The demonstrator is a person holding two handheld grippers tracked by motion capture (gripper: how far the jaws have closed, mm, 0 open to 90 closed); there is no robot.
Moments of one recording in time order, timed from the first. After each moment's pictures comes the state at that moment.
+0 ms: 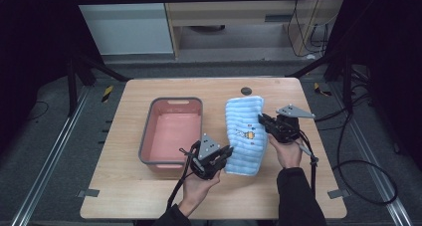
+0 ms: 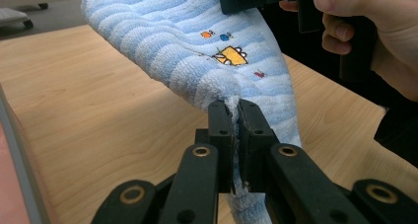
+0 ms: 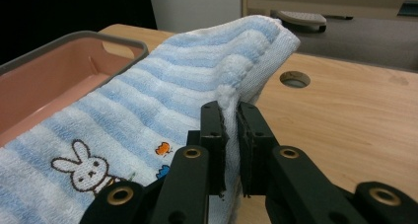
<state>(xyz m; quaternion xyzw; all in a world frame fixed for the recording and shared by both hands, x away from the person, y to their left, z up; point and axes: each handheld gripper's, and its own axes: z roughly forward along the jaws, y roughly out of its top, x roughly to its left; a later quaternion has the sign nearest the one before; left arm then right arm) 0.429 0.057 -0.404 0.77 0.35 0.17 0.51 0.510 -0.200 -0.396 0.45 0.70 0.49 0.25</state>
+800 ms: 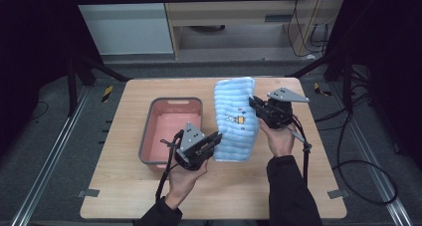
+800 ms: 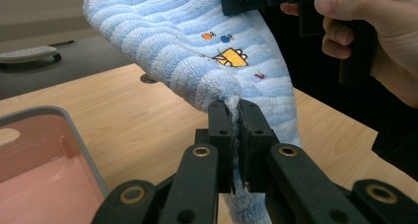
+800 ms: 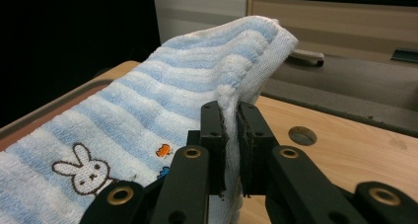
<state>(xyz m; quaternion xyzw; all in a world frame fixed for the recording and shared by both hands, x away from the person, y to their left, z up) 0.430 0.090 -0.360 0.74 0.34 0.21 0.54 0.515 -0.165 -0.338 0.42 0.69 0.52 0.28</state>
